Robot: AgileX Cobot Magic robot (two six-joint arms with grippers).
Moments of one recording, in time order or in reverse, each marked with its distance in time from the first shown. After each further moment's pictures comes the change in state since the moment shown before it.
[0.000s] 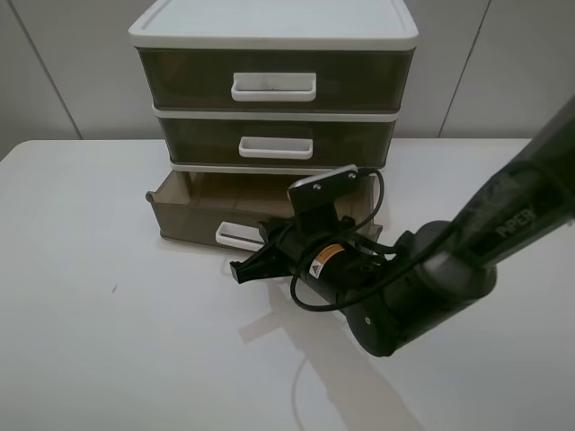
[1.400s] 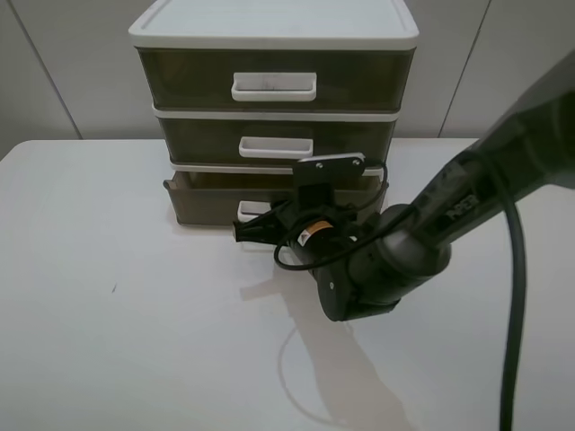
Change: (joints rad) left arm 0.000 0.000 0.000 0.000 0.000 0.000; right arm -0.023 0.075 -0.160 0.206 0.014 -0.053
